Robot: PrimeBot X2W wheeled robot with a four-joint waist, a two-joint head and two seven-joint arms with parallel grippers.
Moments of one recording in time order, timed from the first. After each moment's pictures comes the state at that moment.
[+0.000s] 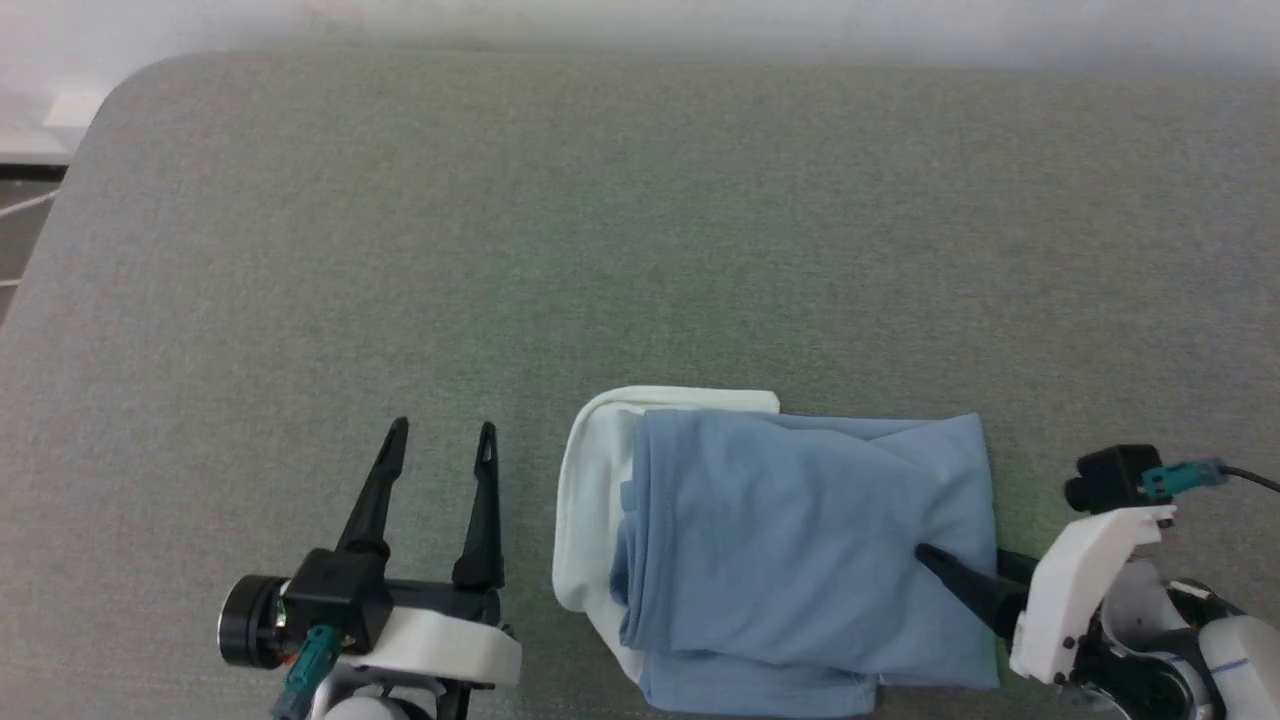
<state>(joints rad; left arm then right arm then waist) 0.00 0.05 -0.13 -0.02 -0.10 0.02 -0.26 -0.11 -0.32 0.16 0.17 0.76 0.13 0.60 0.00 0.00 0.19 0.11</state>
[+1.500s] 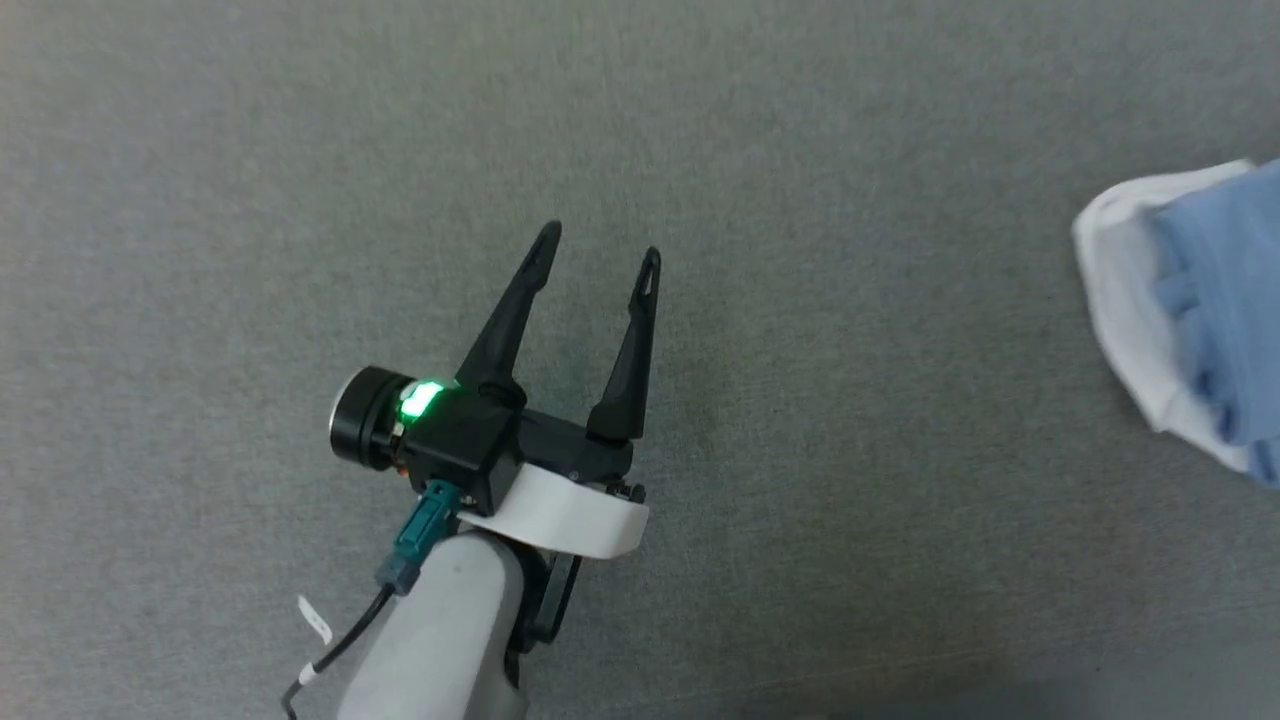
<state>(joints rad) -0.32 0.05 -0.36 -0.01 -0.13 0.04 -0.26 -0.61 -0.92 0.32 0.55 0.39 0.13 0.27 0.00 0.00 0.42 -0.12</state>
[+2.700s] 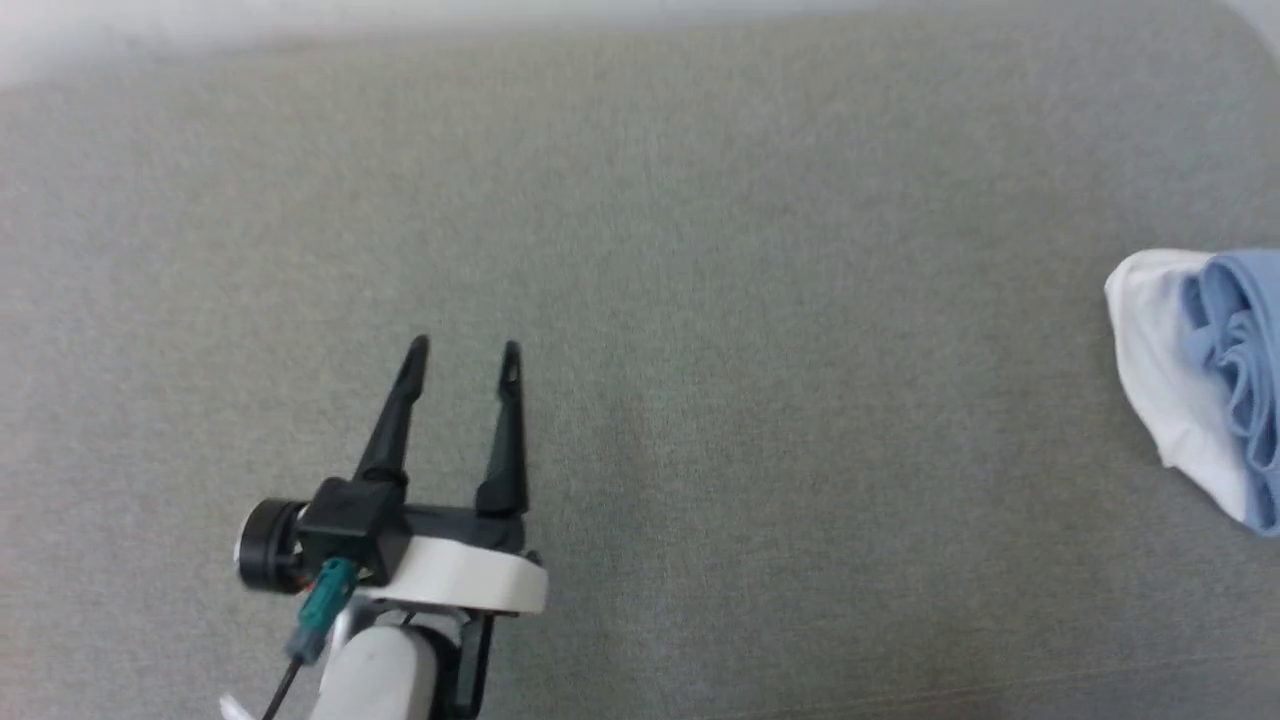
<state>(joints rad) -0.13 0.05 -0.20 -0.01 -0.13 0.06 -0.26 -0.74 -0.75 0.11 0.54 0.33 0.13 0.01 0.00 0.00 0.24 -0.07</state>
